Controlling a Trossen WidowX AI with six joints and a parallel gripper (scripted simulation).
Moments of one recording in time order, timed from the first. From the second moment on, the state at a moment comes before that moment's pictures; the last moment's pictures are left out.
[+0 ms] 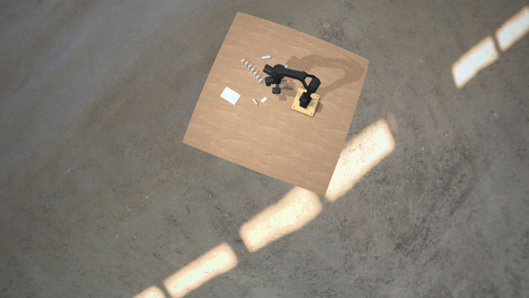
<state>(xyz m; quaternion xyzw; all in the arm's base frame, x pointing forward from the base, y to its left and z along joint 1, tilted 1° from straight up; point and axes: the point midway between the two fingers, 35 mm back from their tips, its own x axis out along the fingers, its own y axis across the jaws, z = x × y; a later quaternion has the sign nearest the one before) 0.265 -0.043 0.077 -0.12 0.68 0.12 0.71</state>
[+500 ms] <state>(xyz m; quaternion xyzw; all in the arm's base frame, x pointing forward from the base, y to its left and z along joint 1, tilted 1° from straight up) 0.264 -0.040 0.013 -0.13 0.68 0.13 0.71</state>
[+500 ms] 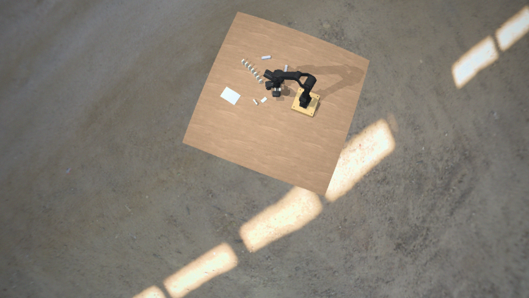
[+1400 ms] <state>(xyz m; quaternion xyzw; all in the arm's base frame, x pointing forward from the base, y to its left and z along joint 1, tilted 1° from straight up) 0.265 -0.039 -0.003 -0.13 0.68 0.13 0.71</state>
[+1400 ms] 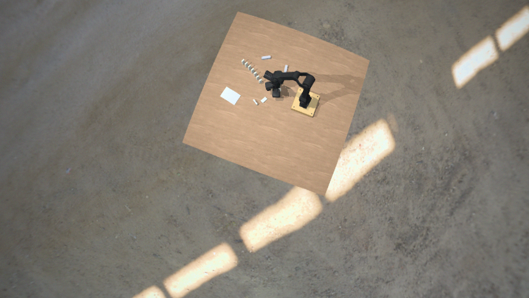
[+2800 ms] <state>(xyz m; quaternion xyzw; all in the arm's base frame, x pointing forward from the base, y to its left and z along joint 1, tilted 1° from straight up) 0.252 -0.069 0.157 0.14 0.68 -0.14 0.71</state>
